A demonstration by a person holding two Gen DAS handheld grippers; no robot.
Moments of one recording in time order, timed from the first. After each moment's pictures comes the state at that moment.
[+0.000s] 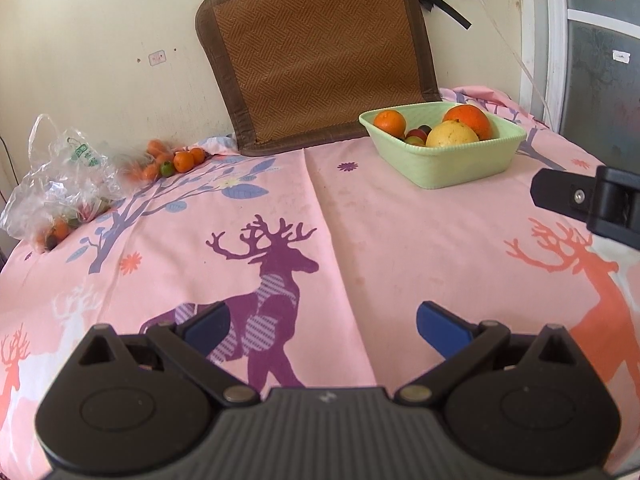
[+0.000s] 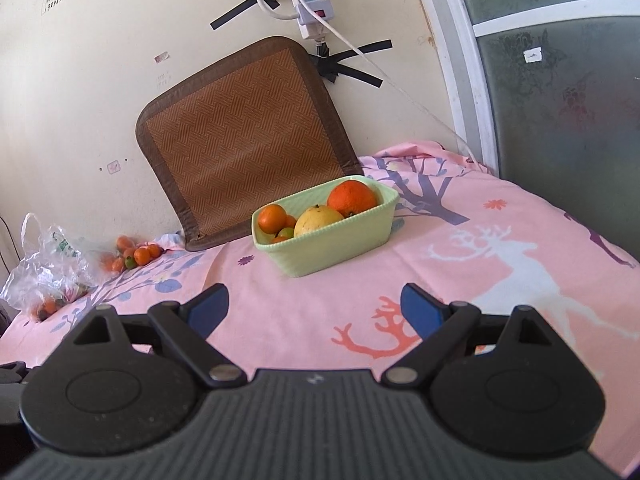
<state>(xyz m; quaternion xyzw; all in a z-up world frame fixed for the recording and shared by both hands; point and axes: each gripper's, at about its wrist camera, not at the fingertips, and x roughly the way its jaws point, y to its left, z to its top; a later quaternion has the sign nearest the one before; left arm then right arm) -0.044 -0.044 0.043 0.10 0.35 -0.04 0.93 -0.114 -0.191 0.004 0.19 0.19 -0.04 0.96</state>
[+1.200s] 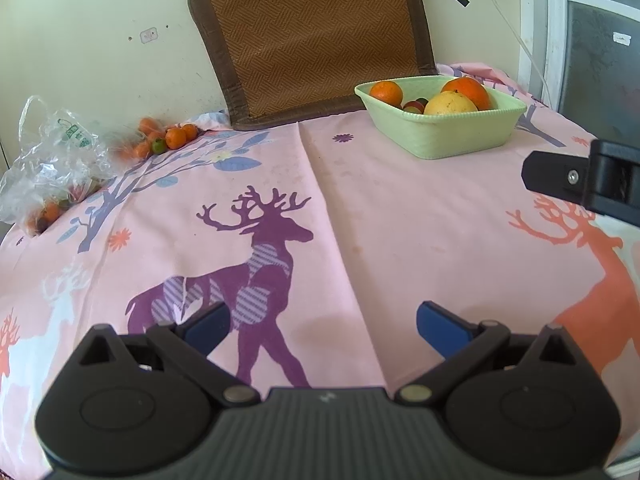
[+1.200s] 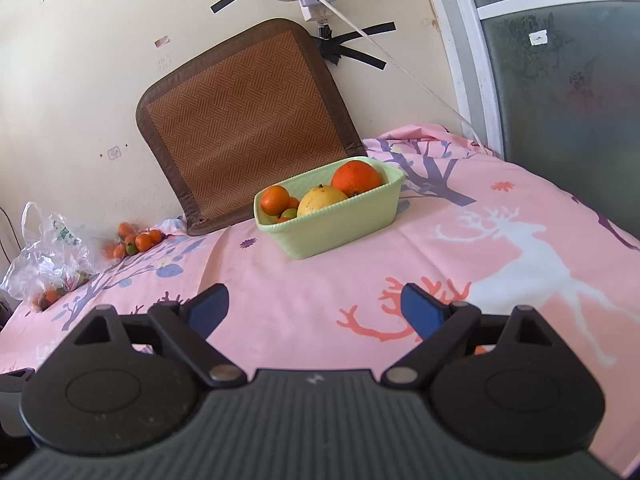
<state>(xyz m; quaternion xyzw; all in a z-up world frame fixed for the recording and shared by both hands) -0.042 -0.039 0.030 0.10 0.38 -0.04 0.92 -0.109 -0.189 -0.003 0.19 0.21 -0.03 0.96</state>
